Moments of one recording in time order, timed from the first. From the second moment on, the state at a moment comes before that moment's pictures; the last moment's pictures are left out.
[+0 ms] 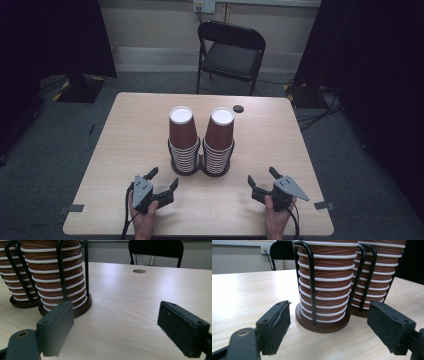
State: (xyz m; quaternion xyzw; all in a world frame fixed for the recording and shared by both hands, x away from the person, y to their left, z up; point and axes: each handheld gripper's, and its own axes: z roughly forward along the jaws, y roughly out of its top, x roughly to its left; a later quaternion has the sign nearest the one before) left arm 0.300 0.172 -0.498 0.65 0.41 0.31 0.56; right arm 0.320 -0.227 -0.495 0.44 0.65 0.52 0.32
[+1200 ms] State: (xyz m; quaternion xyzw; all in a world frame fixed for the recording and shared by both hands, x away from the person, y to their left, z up) left arm 0.303 0.171 -0.497 0.66 0.42 0.30 0.55; right arm 0.324 -0.207 -0.474 0.42 0.67 0.55 0.27
